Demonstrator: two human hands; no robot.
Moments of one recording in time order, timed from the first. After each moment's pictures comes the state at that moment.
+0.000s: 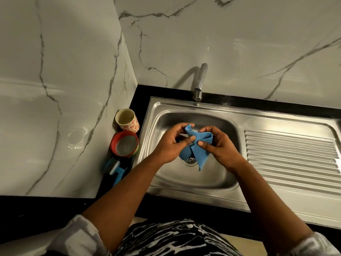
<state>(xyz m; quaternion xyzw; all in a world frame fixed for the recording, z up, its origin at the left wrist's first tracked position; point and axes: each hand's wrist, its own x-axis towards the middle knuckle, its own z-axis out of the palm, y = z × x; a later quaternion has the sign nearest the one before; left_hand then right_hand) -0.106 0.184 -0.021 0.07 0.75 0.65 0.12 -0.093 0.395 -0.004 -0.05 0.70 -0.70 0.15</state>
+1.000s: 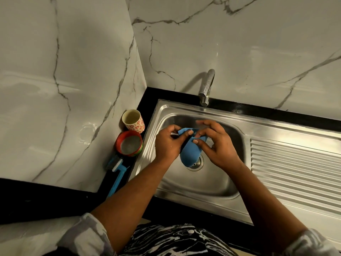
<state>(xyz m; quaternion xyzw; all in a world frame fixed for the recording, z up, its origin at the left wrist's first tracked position) -0.110 0.202 -0.028 -0.11 0.80 0.58 -0.08 -0.119 0.395 0.002 -0.28 0.86 -0.41 -0.09</state>
